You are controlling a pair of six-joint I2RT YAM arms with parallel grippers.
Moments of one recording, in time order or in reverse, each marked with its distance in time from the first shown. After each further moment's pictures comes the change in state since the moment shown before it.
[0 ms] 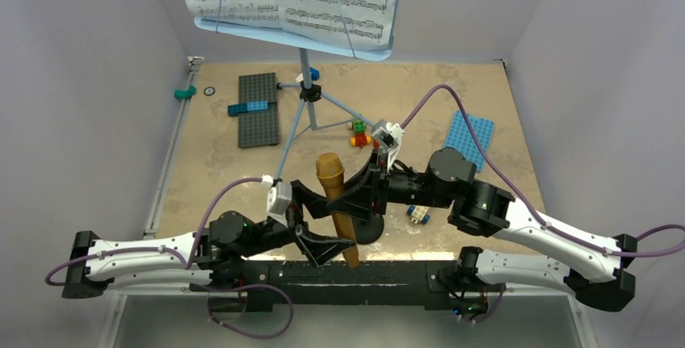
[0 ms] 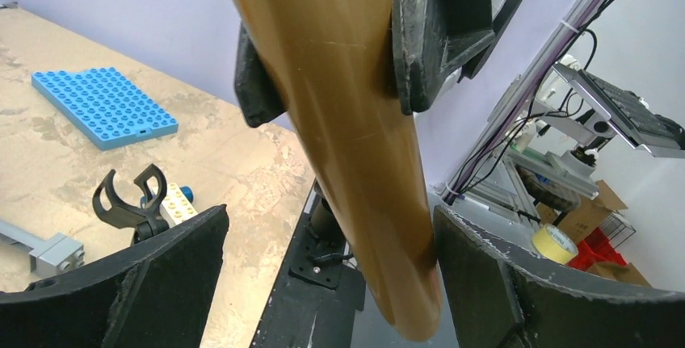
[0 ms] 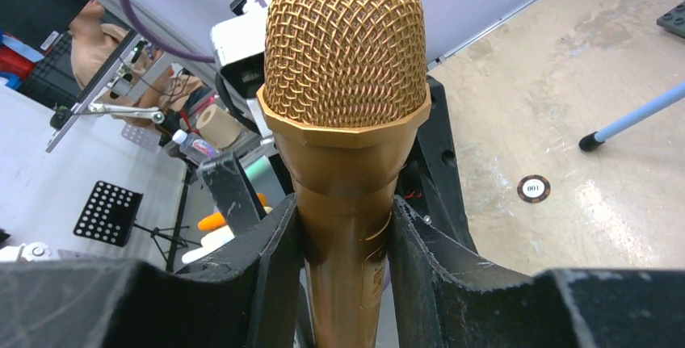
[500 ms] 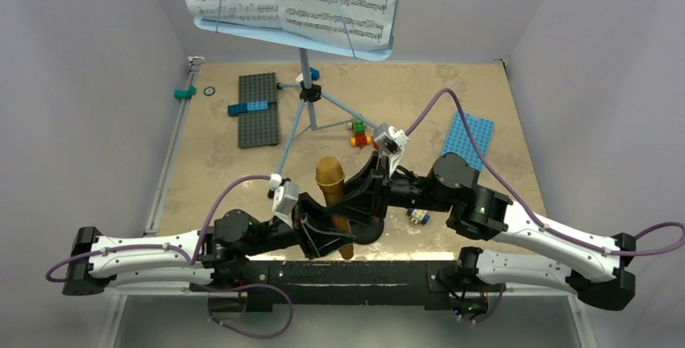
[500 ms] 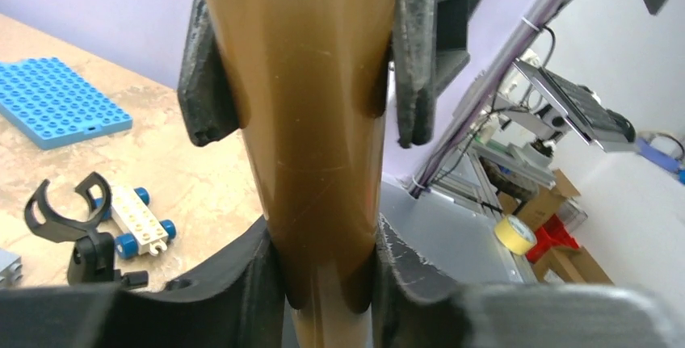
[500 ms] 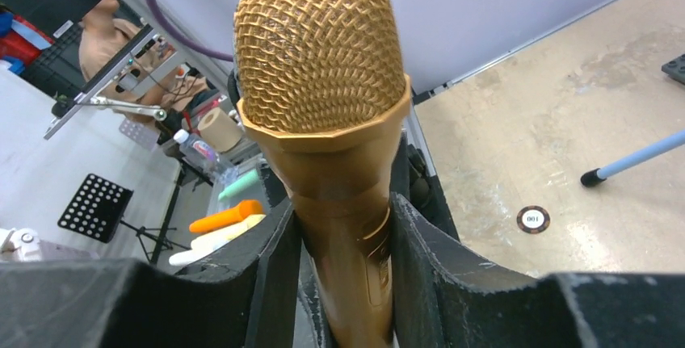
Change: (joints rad) left arm -0.005 0.084 0.029 0.064 0.064 -0.035; right arm 0.021 -0.005 -0.052 0.129 0.004 -0.034
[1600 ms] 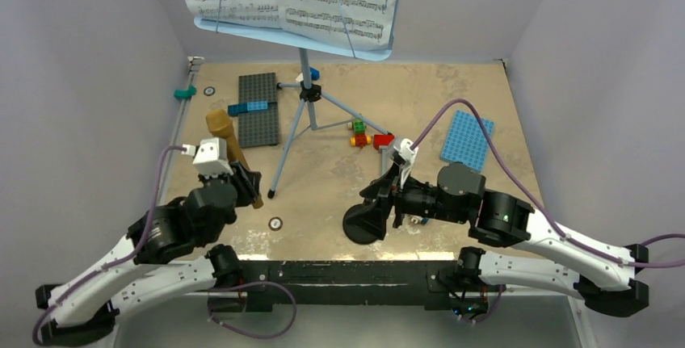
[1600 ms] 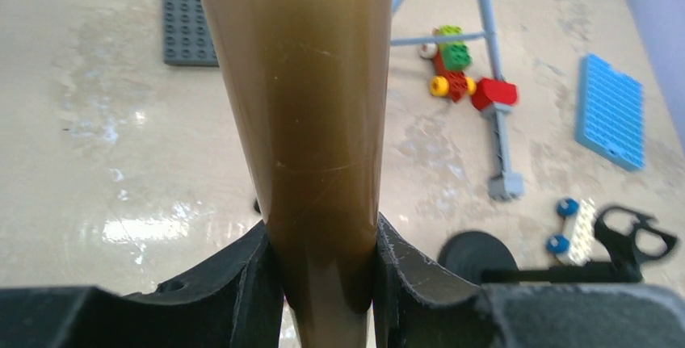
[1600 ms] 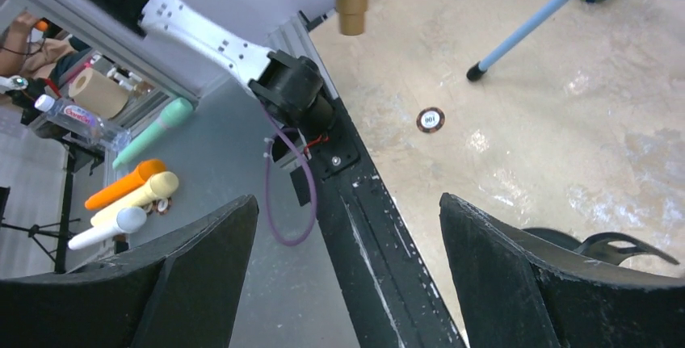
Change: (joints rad) left arm 0.257 -0.166 0.462 -1.480 -0.849 -0.380; right arm 0.011 -0.122 -0.025 -0.369 0.180 -0.125
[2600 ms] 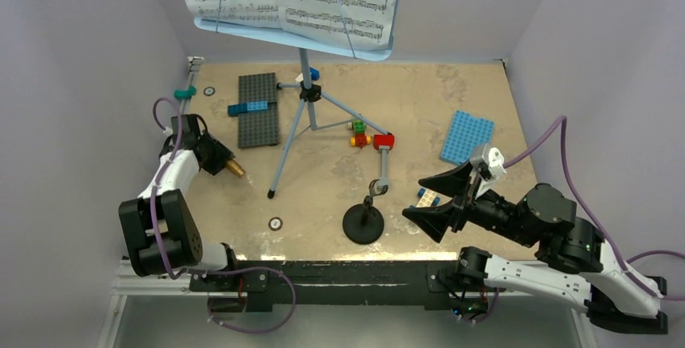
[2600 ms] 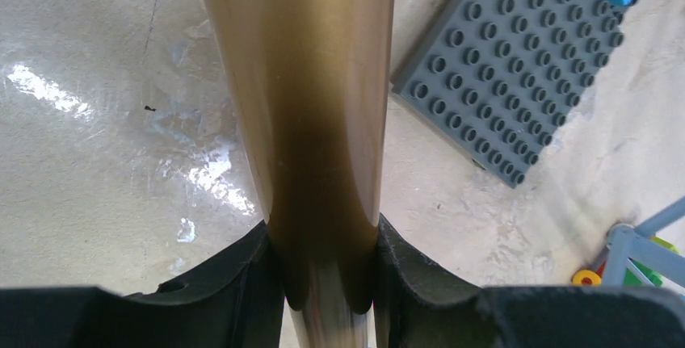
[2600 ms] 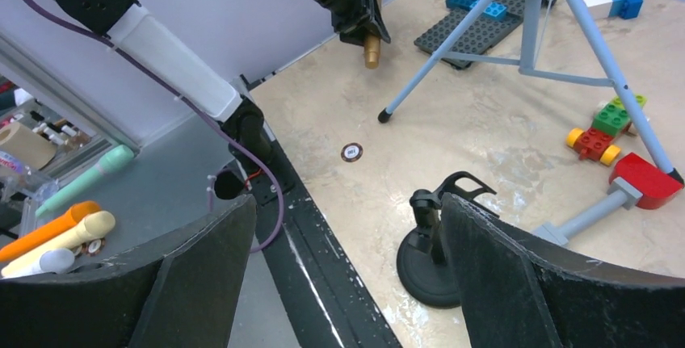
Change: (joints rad) left arm 1.413 0.876 -0.082 0.571 0.997 0.153; right arm 0.000 -0.333 0.066 -0.246 0.203 -0.141
